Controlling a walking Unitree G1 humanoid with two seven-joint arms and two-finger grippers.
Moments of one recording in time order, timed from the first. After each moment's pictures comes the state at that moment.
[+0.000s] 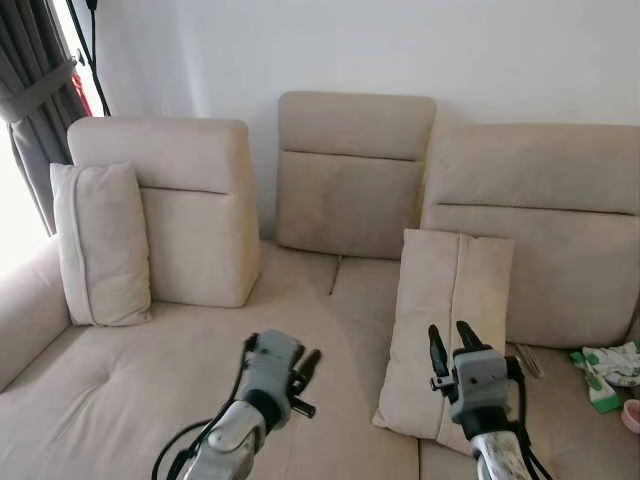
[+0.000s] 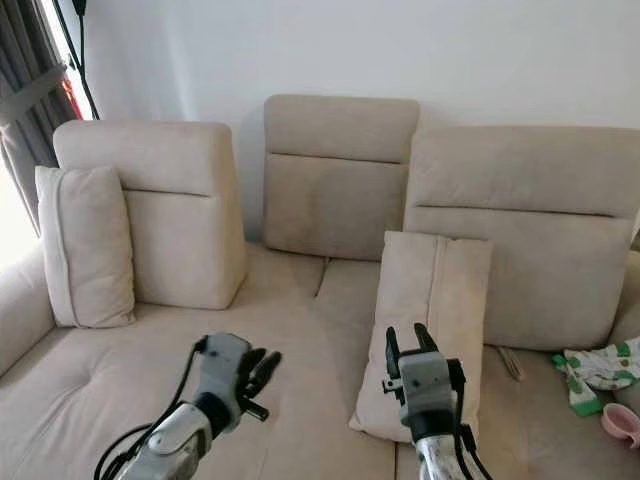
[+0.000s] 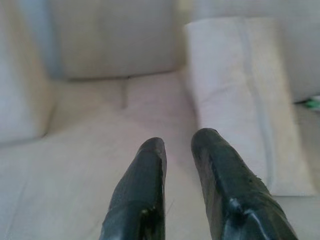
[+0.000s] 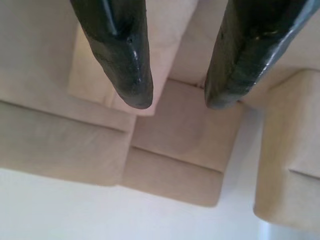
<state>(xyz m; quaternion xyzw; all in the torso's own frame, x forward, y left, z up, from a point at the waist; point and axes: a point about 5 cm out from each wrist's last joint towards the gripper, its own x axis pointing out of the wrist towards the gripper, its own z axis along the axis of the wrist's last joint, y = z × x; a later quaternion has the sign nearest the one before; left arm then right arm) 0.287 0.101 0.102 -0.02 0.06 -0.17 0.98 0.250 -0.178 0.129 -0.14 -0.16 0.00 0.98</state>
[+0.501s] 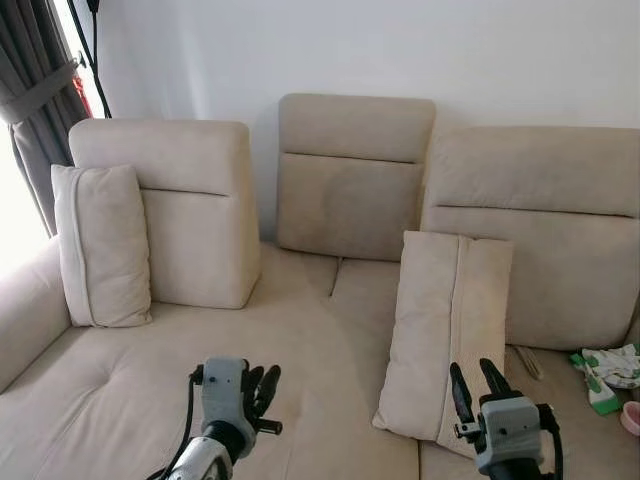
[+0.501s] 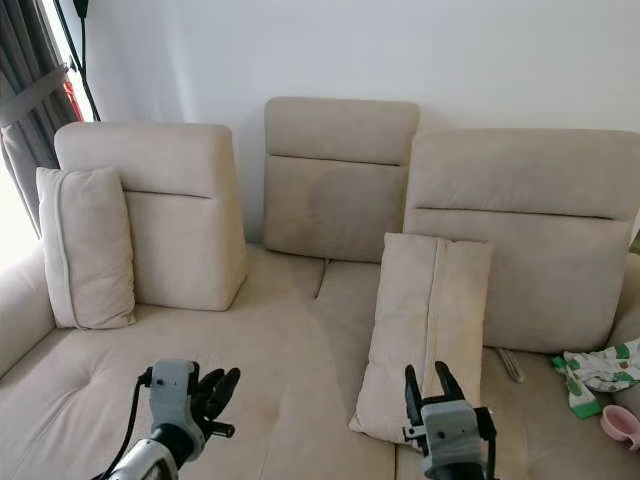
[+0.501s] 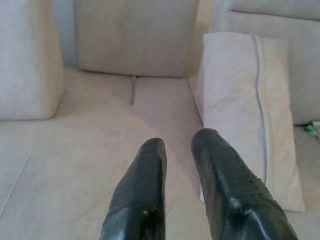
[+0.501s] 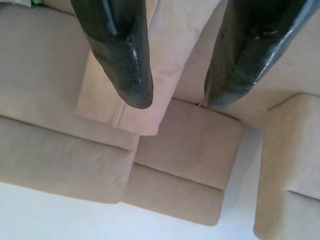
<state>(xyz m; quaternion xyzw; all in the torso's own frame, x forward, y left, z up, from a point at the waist) 0.263 0.115 0.093 -0.08 0.06 -0.17 0.98 0.215 -0.191 0.113 -0.15 -0.12 0.00 0.98</state>
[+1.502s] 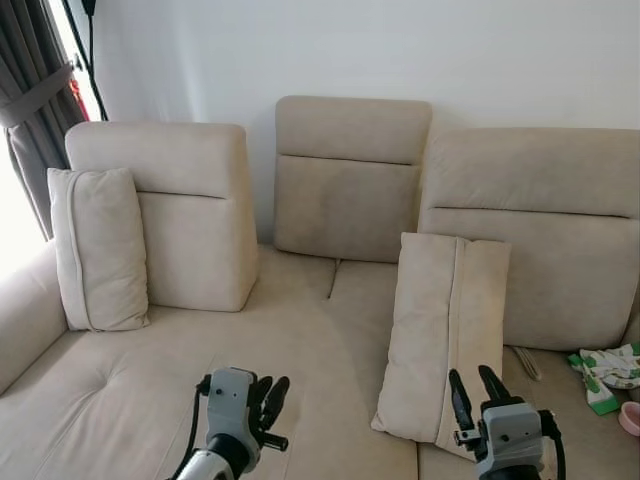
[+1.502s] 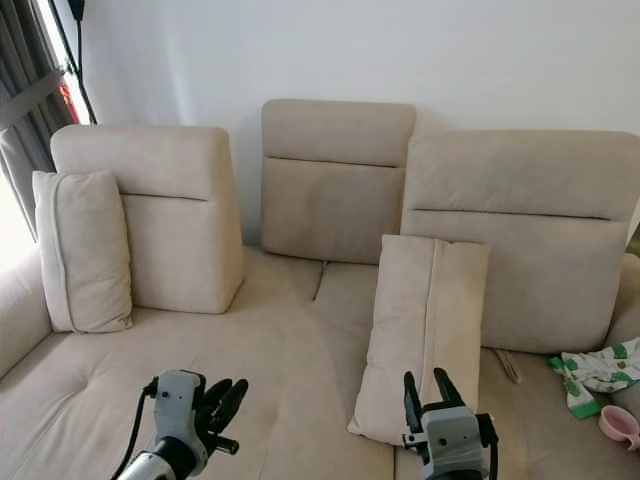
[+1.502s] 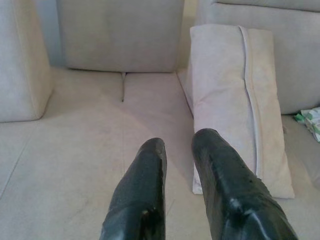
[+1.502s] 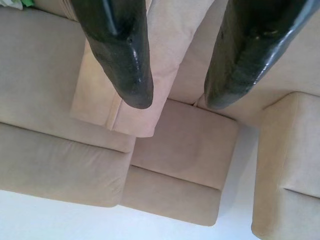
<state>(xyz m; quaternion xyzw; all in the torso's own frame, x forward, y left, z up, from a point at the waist) 0.254 0.114 0.090 -0.07 0.06 -0.18 0.98 0.215 -0.189 0.112 -0.14 -0.12 0.00 0.98</state>
